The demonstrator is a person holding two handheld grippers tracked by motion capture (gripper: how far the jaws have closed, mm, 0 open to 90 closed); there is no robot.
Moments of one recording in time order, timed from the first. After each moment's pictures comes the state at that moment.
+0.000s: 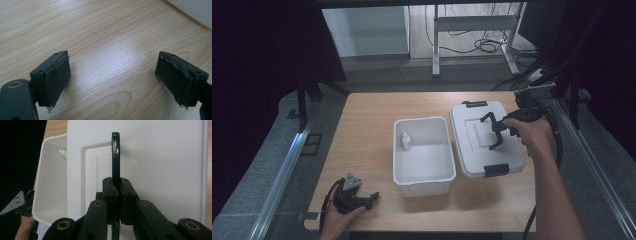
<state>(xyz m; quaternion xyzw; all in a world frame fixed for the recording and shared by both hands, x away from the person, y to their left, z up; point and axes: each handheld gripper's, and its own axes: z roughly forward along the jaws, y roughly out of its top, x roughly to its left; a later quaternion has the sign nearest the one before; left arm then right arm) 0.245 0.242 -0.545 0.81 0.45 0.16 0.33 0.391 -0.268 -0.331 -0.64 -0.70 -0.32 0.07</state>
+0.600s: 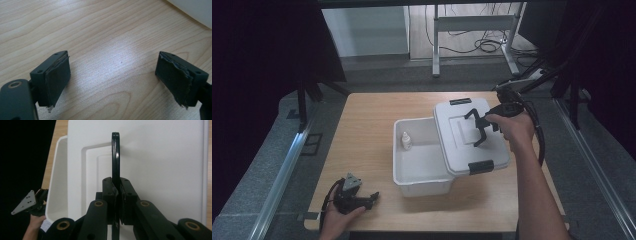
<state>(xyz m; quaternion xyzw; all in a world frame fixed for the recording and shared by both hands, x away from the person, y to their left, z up) 0.245 0.242 -0.545 0.81 0.45 0.16 0.33 0.398 -0.221 -0.320 -0.62 -0.71 -0.31 0.09</state>
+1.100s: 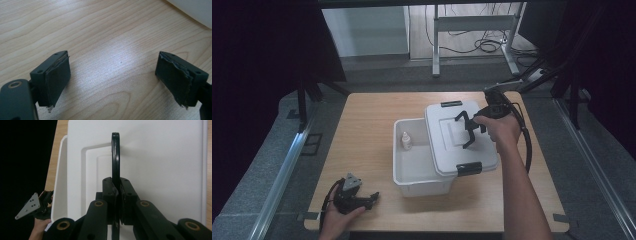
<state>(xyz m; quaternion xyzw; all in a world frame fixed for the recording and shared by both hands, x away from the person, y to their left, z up) 0.245 0.242 -0.545 0.81 0.45 0.16 0.33 0.398 -0.193 -0.327 -0.63 -0.70 -0.31 0.09</state>
